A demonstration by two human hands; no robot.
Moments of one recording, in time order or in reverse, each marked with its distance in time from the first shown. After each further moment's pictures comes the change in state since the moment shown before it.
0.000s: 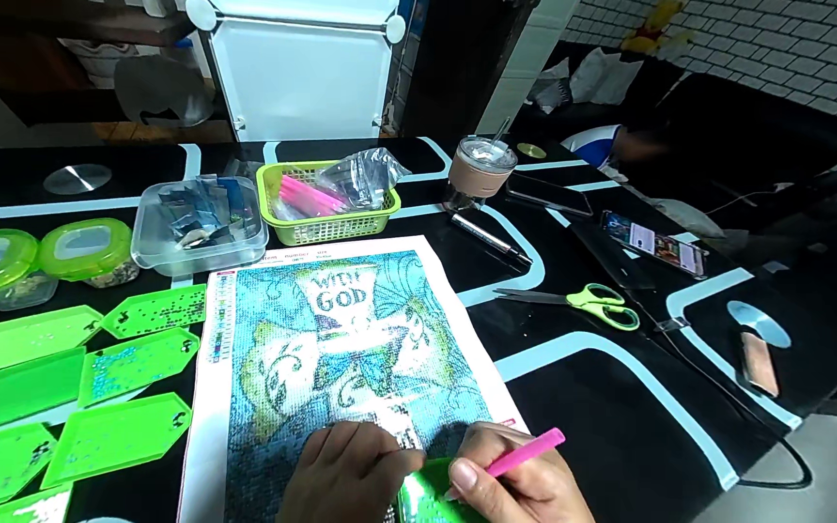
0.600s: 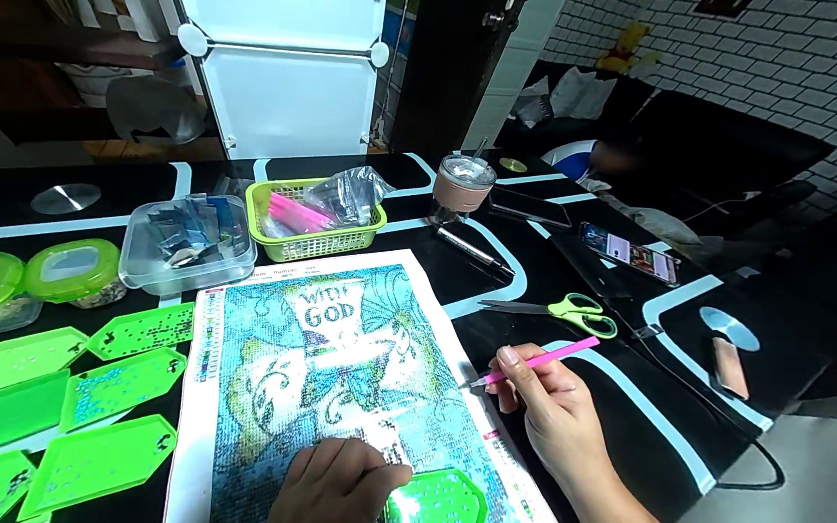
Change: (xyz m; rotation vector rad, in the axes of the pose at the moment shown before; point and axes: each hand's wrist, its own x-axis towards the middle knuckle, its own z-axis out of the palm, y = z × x) left_hand 0.002 -0.001 -0.004 -0.024 -0.041 -0.011; right_hand 0.023 0.033 -0.041 0.070 0.510 0.239
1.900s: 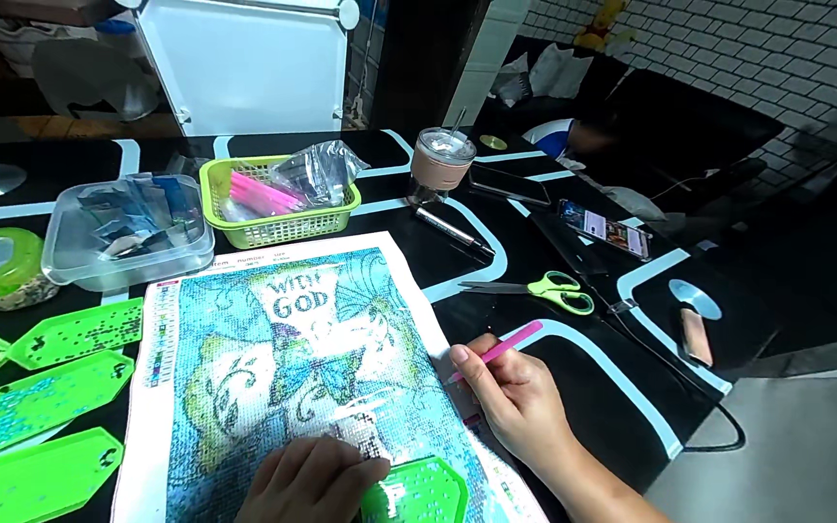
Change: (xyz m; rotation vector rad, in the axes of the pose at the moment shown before) left_hand 0.000 0.003 -0.004 0.016 -0.061 -0.019; right_hand -0.002 0.007 -0.002 -0.371 -0.171 -0.188
